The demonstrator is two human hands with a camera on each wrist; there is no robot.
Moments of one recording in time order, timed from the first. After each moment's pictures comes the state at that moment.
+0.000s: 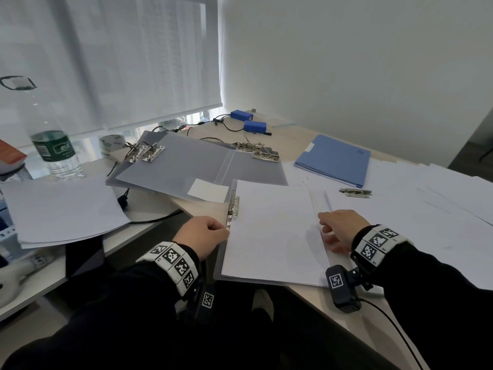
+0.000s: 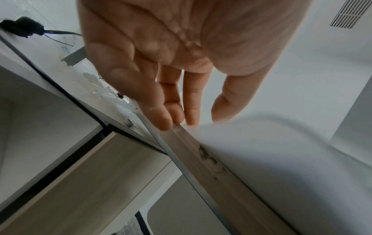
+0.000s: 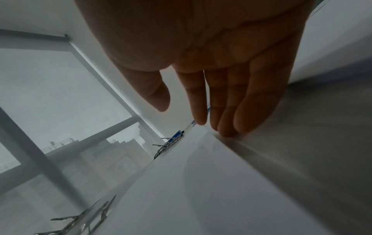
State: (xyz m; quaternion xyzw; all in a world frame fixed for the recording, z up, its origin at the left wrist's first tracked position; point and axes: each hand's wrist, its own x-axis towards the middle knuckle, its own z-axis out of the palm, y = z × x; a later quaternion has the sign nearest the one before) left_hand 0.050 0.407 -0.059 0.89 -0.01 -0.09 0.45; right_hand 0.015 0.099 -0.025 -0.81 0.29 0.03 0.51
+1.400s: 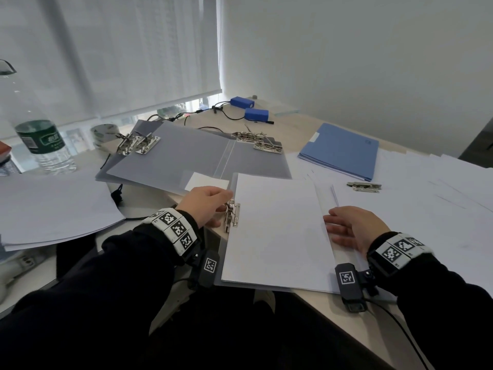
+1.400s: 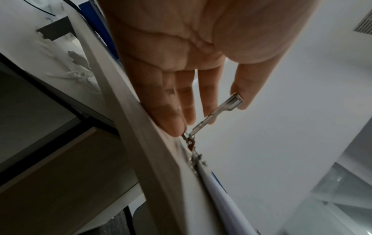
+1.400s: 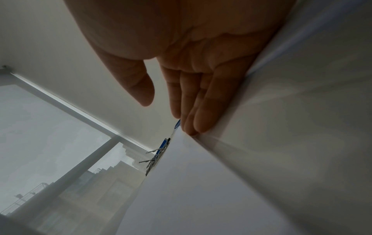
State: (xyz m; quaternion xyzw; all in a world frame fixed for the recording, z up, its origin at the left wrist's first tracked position) left_hand 0.108 0.398 -0.043 0.79 0.00 -0.13 0.60; right_hand 0.020 0.082 -0.041 -0.69 0.26 -0.02 0.67
